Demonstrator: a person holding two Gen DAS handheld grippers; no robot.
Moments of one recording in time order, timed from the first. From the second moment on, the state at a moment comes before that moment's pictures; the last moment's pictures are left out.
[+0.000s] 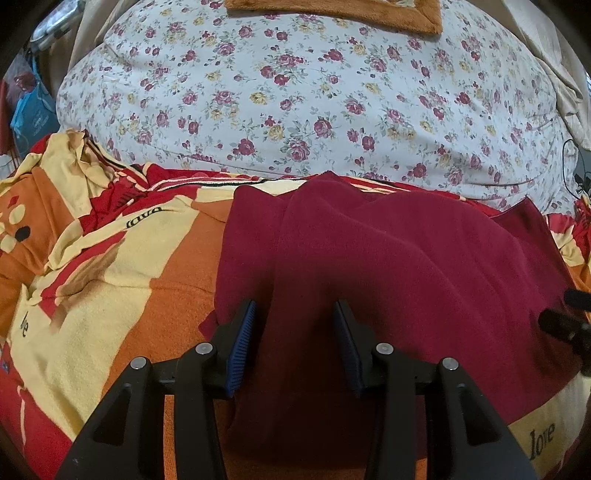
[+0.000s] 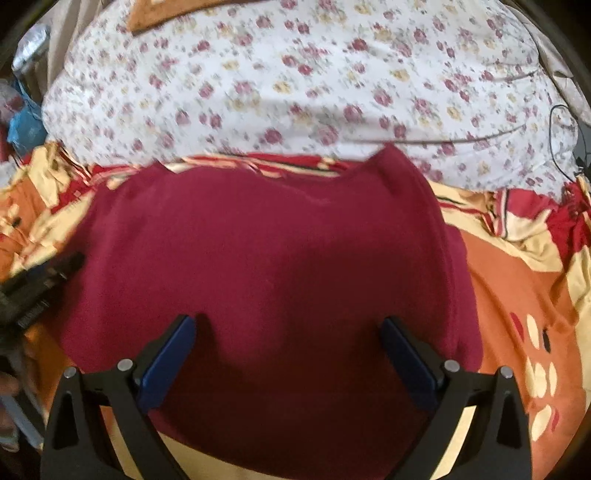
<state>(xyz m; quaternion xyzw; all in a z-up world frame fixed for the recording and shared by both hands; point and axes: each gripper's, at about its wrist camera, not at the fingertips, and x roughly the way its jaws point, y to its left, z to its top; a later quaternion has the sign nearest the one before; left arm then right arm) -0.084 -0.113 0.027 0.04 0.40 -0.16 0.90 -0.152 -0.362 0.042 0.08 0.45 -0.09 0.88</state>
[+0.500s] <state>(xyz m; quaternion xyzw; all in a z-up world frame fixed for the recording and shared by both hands) -0.084 -0.113 0.027 0.04 0.40 -0.16 0.90 -0.141 -0.356 0.026 0.08 0.44 -0.09 0.89</state>
